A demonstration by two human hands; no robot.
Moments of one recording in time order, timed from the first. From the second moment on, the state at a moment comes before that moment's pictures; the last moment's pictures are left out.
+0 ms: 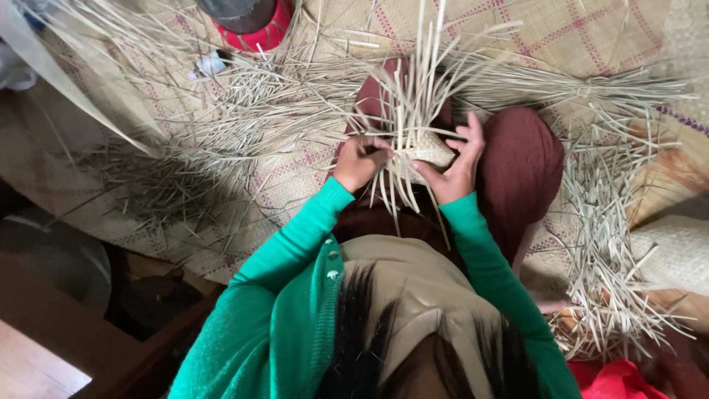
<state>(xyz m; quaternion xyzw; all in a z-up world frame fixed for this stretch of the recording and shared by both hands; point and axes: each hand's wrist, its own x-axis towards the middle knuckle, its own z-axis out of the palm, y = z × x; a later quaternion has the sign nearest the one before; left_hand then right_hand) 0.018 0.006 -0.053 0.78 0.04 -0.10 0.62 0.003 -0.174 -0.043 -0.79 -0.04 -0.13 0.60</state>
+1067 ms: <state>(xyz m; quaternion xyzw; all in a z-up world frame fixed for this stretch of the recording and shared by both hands) 0.046 0.004 0.005 0.80 -0.13 0.14 0.57 0.024 -0.216 0.000 -0.80 0.06 -0.10 0.59</state>
